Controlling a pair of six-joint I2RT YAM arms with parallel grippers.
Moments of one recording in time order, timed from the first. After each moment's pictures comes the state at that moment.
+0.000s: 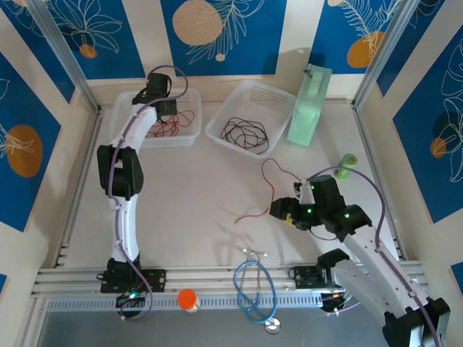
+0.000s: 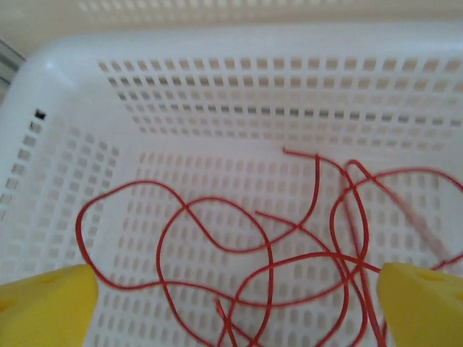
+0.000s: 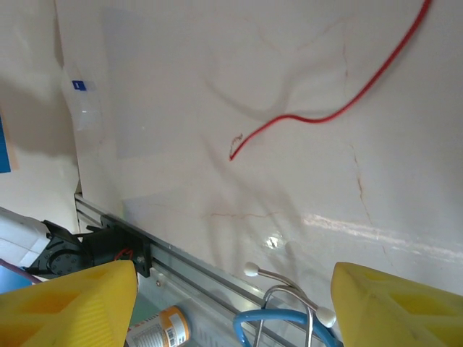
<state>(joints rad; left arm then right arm) -0.16 2.28 2.15 -0.71 -0.36 -0.17 0.36 0.73 0.62 -0.80 -0.56 0.72</state>
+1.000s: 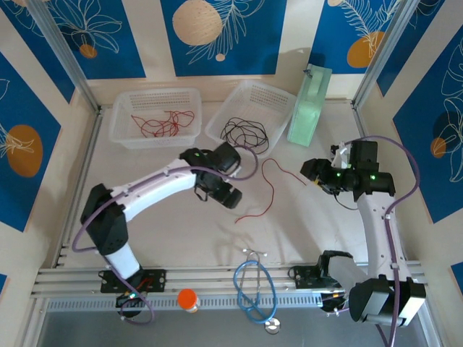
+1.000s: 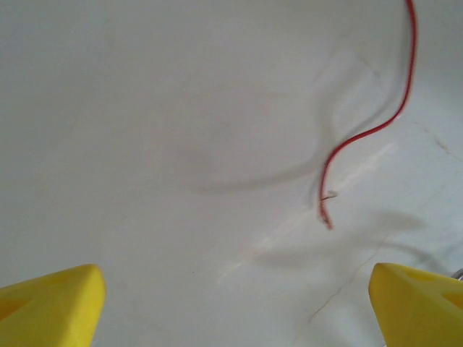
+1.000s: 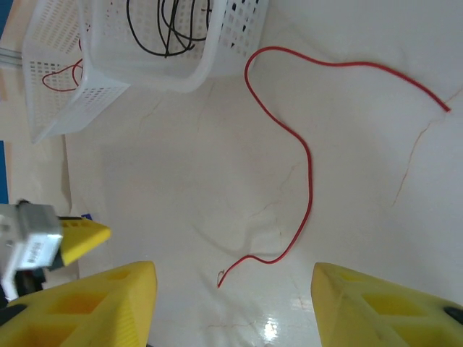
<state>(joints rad) -0.89 1.71 1.45 -1.02 0.00 -0.22 -0.14 1.00 1.00 -0.97 -0.60 0.43</state>
